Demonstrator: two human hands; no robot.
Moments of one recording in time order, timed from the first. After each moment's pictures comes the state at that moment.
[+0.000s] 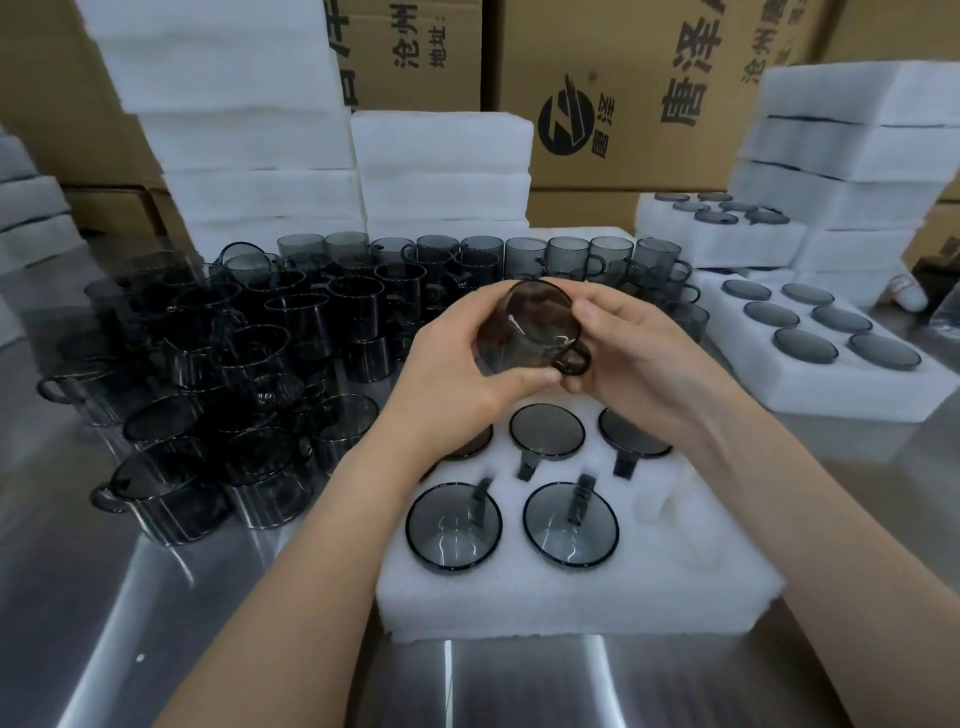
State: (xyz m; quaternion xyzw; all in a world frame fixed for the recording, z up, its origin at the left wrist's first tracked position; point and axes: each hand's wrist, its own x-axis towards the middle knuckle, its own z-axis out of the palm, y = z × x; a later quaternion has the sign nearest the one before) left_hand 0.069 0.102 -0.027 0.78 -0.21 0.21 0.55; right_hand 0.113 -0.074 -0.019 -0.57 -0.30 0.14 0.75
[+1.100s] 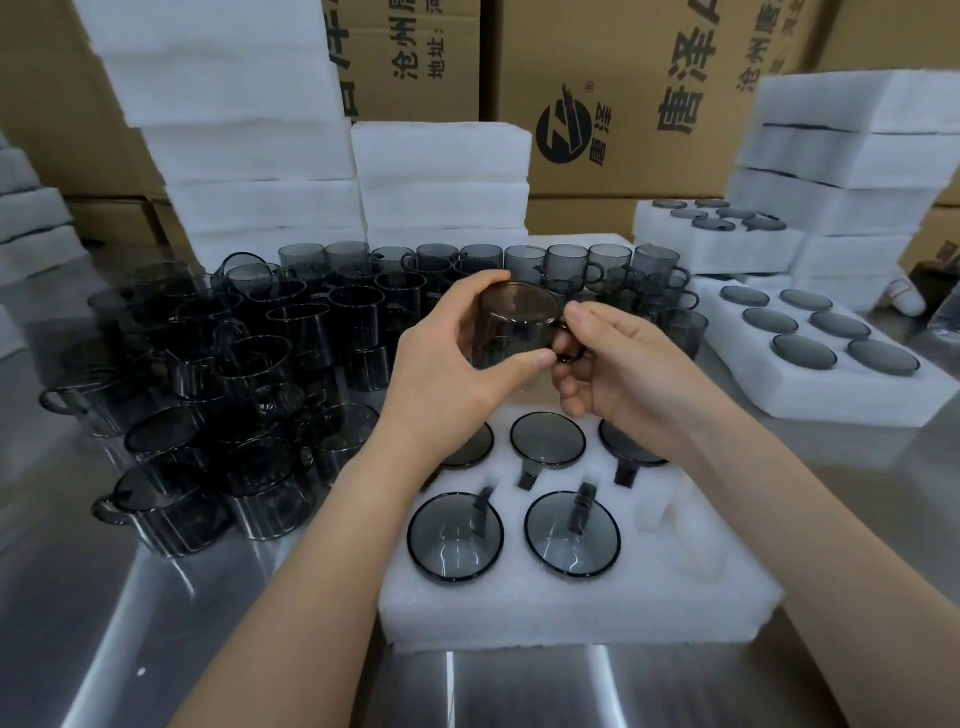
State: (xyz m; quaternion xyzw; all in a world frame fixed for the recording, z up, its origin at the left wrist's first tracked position) left_hand 0.073 0.104 -0.029 0.75 -0.16 0.25 0.59; right_hand 0.103 -0.067 -0.018 -0.62 -0.24 0.12 0.74
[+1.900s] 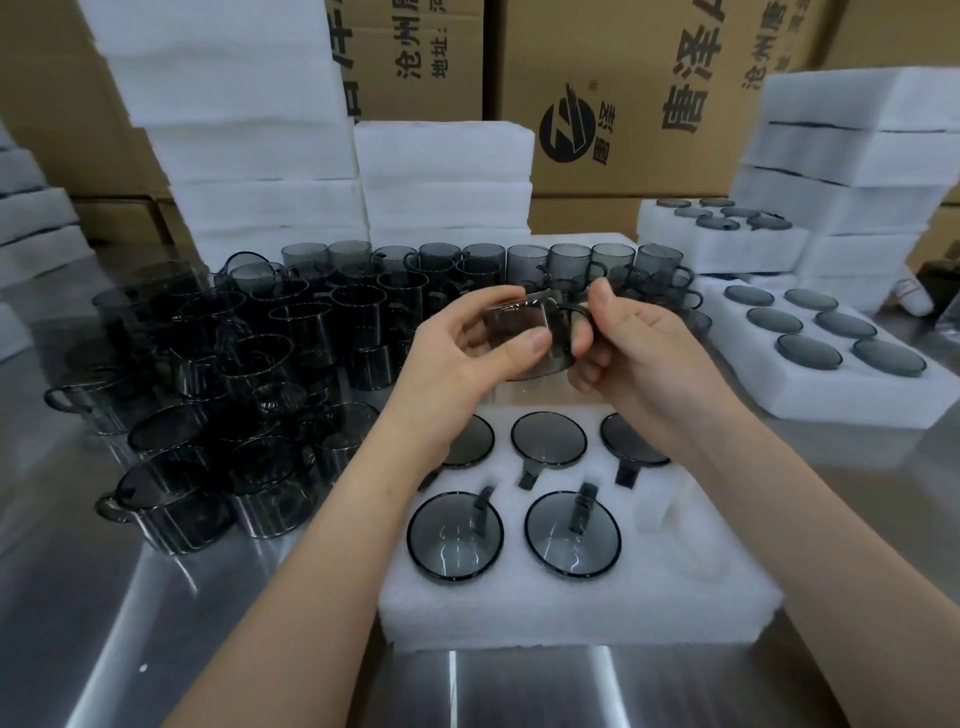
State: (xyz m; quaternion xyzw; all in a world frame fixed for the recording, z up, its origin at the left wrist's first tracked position) left_hand 0.071 0.102 -0.025 0.67 -0.14 0.12 0.72; right_hand 0.104 -0.066 -0.017 -0.61 -0.25 0.04 0.75
